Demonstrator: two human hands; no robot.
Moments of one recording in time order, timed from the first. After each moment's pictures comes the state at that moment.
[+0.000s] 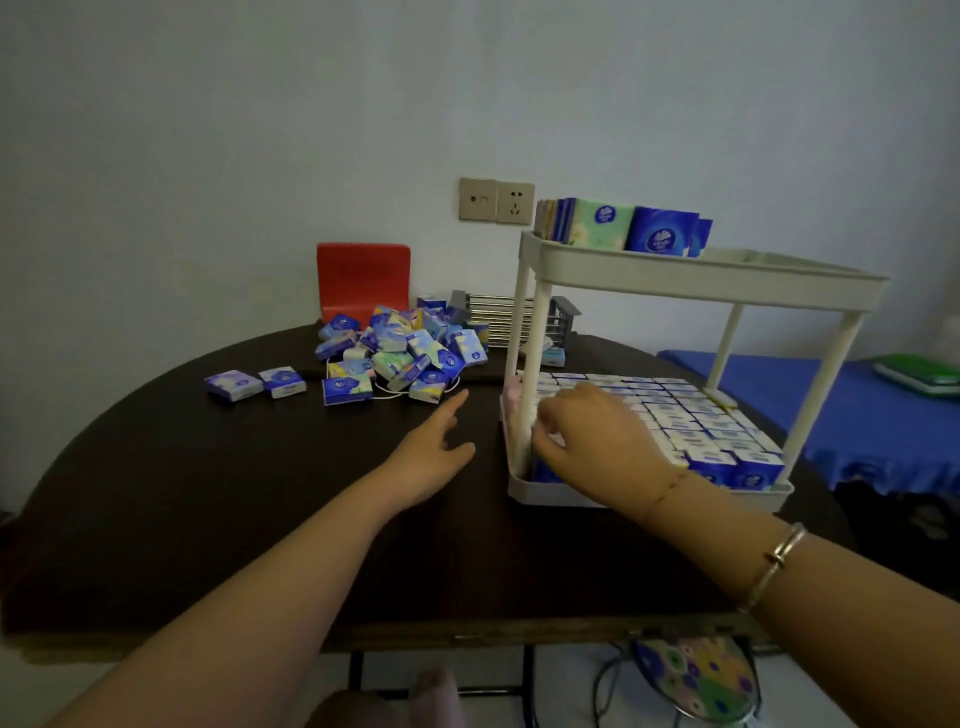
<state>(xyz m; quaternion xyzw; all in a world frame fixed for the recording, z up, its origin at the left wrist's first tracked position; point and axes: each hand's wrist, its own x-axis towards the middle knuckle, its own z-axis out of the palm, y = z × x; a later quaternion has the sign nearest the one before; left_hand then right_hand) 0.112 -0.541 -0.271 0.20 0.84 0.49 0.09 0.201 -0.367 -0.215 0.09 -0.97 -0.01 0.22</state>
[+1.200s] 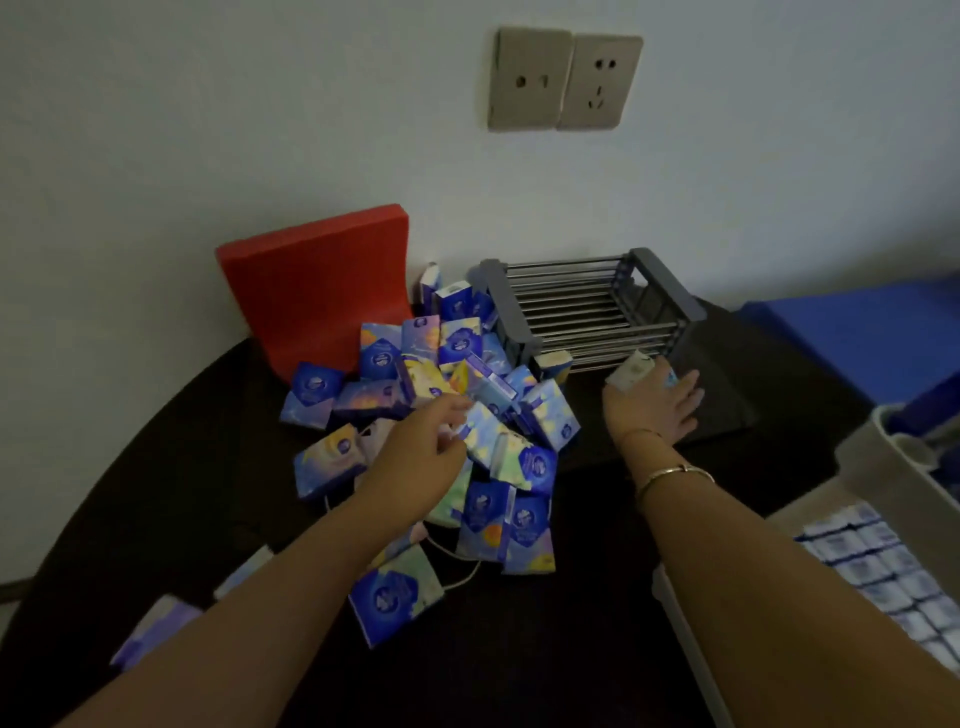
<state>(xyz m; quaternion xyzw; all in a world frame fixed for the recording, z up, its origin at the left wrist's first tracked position) -0.248 -0.580 -0.220 0.23 0.84 0.46 0.20 -0.219 -0.334 -0.244 -0.53 -0.80 0.26 0.11</state>
